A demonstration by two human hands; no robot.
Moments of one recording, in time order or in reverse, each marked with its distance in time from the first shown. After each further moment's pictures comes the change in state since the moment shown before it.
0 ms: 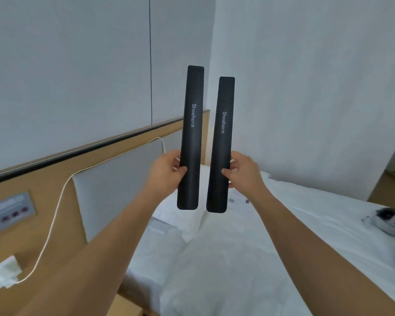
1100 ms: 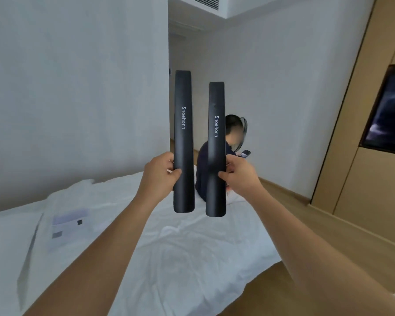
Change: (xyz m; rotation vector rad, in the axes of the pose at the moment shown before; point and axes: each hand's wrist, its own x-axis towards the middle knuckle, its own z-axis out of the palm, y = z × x) left_hand -0.048 0.189 0.254 -0.435 -0.695 0.571; right_hand -0.222 0.073 -0.250 -0.381 0.718 0.565
